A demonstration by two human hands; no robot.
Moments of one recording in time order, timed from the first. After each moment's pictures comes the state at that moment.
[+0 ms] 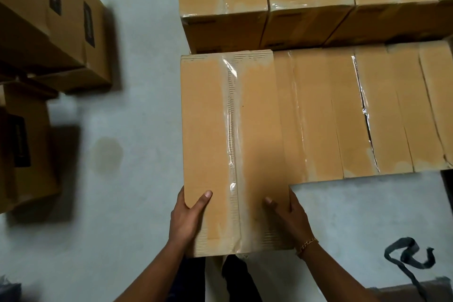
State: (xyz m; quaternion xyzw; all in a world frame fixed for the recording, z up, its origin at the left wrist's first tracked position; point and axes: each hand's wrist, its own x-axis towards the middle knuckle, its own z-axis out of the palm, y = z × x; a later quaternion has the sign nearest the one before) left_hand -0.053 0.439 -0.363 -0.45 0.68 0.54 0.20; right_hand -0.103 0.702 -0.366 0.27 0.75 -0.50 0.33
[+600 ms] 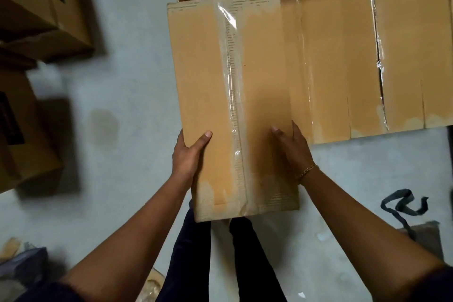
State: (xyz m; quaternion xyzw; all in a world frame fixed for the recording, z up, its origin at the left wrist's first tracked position) left_hand -0.121 0.414 -0.385 -0.45 0.64 0.58 0.20; right_hand -0.176 0.680 -0.391 0.27 0.75 -0.52 0.29
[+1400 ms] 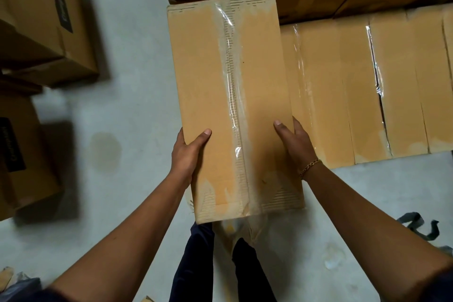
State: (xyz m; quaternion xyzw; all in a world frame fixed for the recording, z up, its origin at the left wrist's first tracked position) left_hand -0.201 0.395 -0.390 -0.44 0.64 0.61 0.18; right_hand -0.260 0.665 -0.402 0.25 0.77 -0.52 0.27
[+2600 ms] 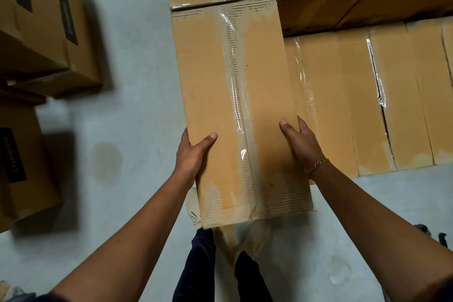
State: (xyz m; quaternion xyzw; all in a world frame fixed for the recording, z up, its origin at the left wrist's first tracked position) left_hand -0.232 0.393 -0.393 -0.41 0.65 0.62 0.18; right_hand -0.295 0.666 -0.400 0.25 0.78 -0.50 0.27
